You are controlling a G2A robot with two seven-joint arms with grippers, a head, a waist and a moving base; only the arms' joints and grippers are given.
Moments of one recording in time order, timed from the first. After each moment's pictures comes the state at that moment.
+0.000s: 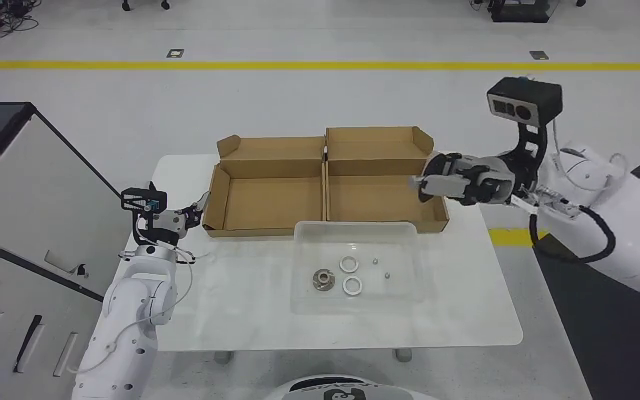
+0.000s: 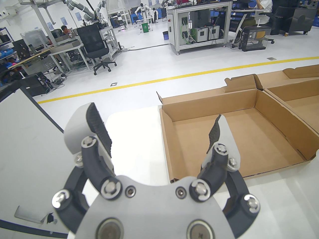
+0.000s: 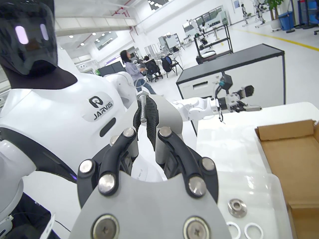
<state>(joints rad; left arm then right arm) 1.73 -1.15 -1.60 -1.80 1.33 0.00 0.00 -0.63 -0.51 0.61 -1.80 0.94 -1.01 0.81</state>
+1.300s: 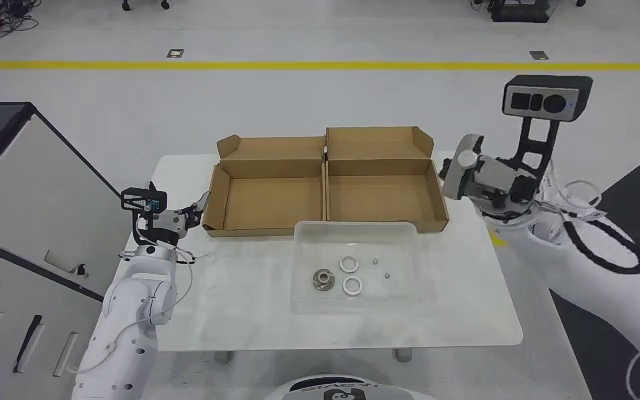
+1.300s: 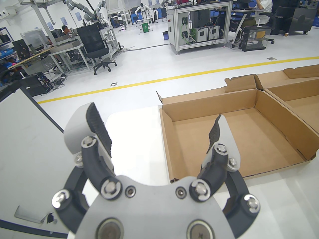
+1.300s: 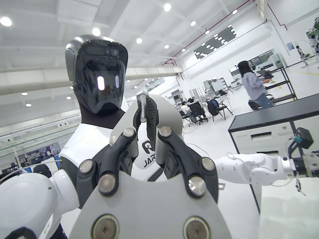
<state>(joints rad) 1.73 -1.15 -1.60 -1.80 1.33 0.00 0.00 -0.90 -0.65 0.82 -1.95 1.24 -0.94 0.81</state>
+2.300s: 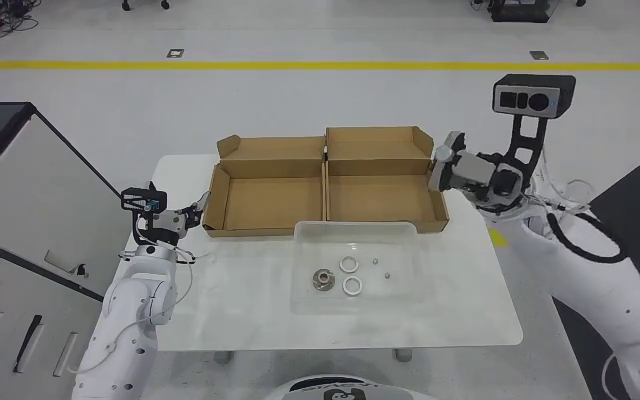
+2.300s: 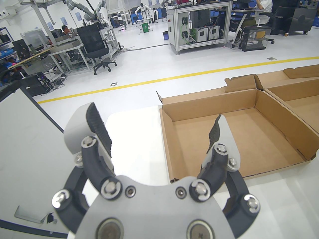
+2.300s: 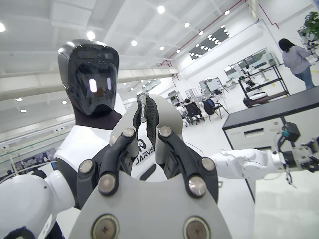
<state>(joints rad) 1.73 -1.15 -1.60 -1.80 1.33 0.00 0.00 -0.99 -0.75 0.99 -1.89 1.04 -0.83 0.86</state>
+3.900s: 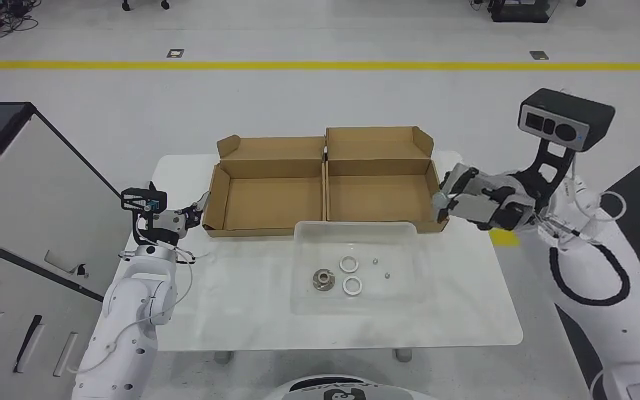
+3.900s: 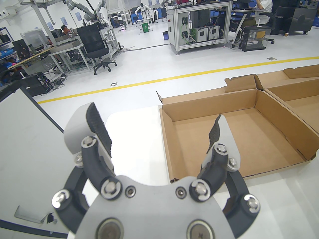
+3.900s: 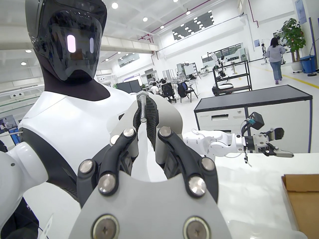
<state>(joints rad) 1.73 -1.15 -1.60 -1.80 1.33 0.00 0.00 -1.15 -0.83 1.24 -1.96 0.87 -0.83 0.99</state>
